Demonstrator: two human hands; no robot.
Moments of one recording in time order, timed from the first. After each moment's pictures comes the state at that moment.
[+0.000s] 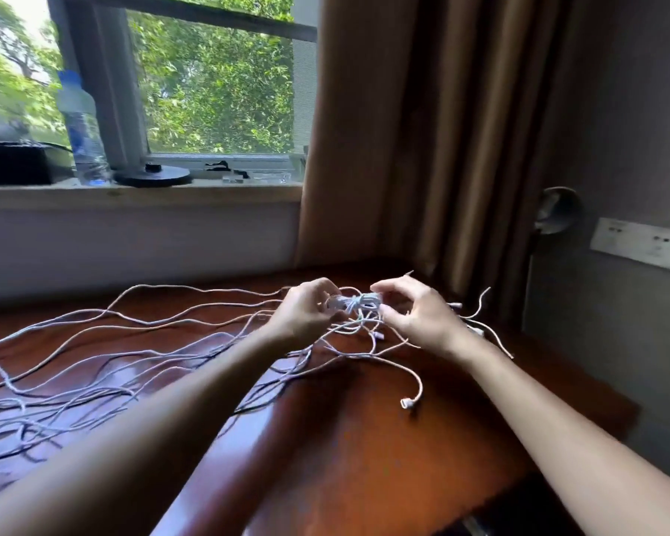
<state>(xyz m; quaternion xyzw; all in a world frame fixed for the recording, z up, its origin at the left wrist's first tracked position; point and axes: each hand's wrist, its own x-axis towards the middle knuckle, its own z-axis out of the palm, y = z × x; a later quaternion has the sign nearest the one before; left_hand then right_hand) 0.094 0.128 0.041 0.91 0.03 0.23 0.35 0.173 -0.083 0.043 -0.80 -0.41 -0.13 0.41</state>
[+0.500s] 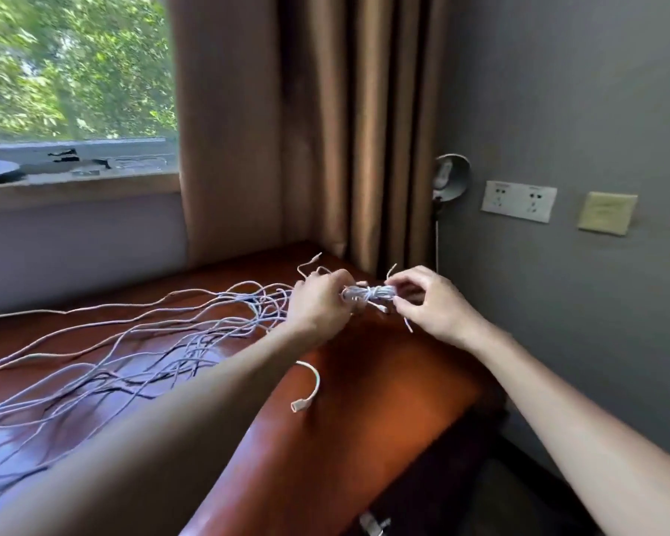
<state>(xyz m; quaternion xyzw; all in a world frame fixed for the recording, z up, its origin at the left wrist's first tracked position) 0.202 -0.027 0.022 0.95 -0.04 0.23 0.21 0.229 -0.239 0.019 -0.84 -0.29 -0.16 0.42</state>
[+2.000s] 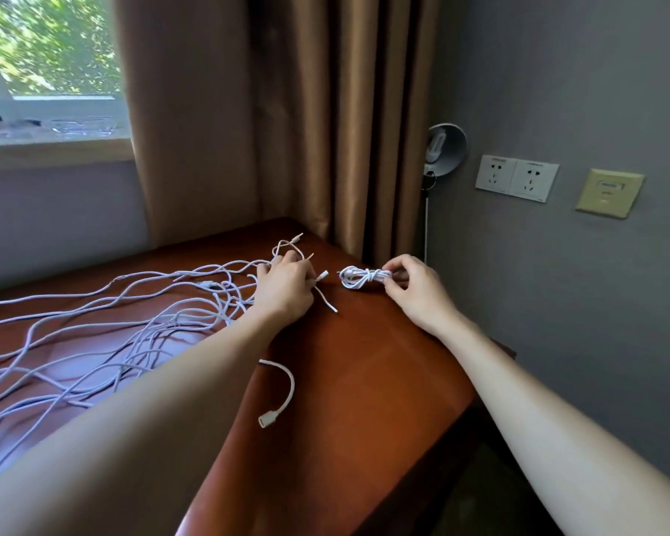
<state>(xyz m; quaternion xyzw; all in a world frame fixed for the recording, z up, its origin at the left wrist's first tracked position) 0.261 -0.002 -0.006 0.97 0.00 0.20 0.14 0.291 -0.241 -0.018 -0.87 -0.20 -0.17 0.42</state>
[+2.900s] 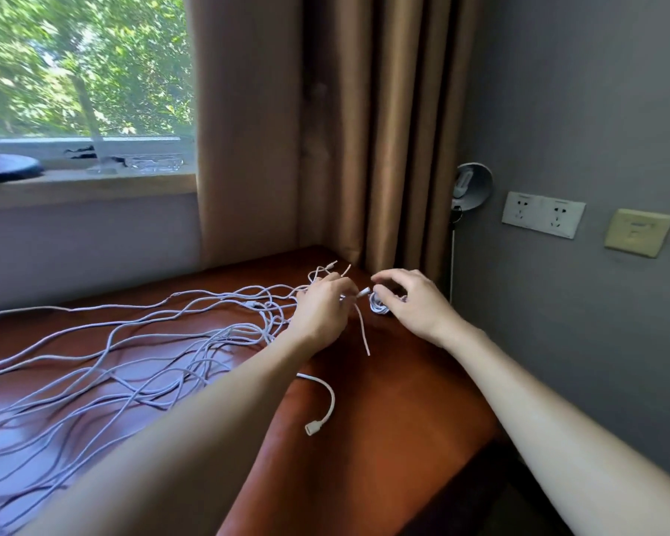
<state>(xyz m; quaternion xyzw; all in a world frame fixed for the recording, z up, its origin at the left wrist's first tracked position) 0.231 0.001 0.008 0.92 -0.08 0.27 0.26 0.262 -0.189 0.027 -0.87 -0.29 -0.17 0.37</state>
